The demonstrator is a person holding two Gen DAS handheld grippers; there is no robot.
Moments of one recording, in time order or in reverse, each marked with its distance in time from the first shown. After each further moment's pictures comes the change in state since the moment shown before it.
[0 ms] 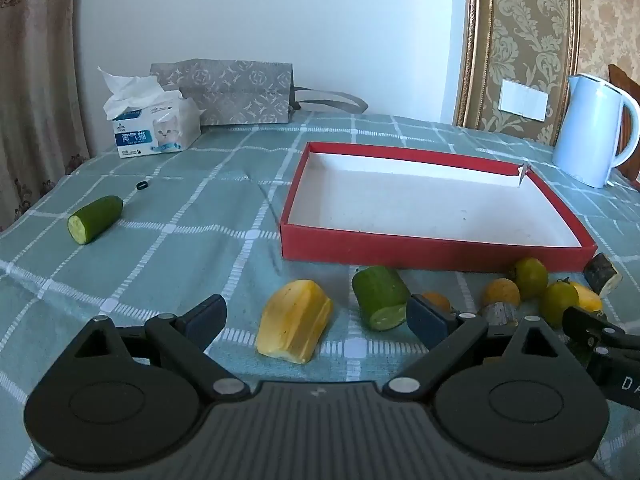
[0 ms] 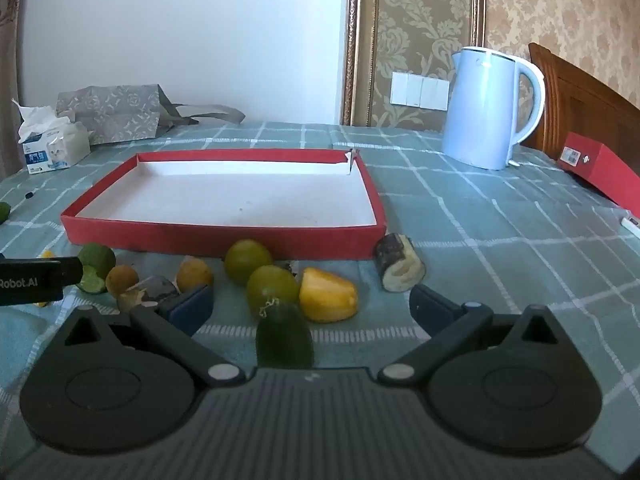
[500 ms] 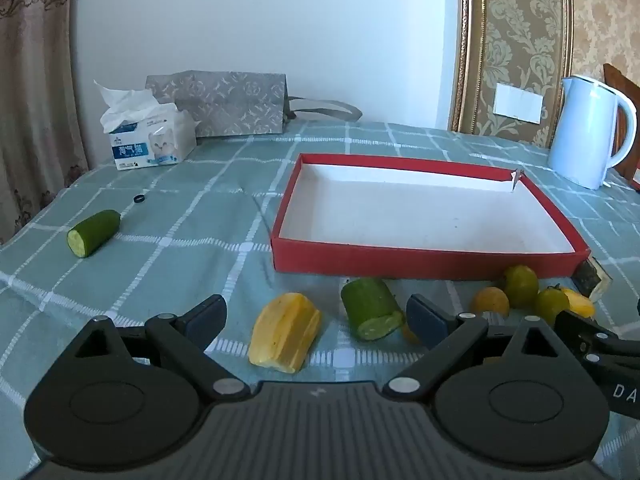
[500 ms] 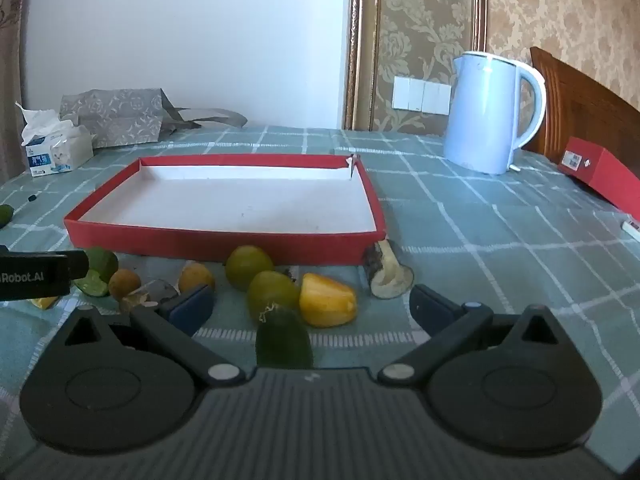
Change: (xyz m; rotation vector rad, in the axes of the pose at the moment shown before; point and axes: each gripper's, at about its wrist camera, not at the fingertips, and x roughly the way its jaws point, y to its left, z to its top) left arm -0.008 -0.009 0.008 0.017 -0.030 -0.004; right arm -0.005 -0.003 0.004 -0.011 -0.035 0.008
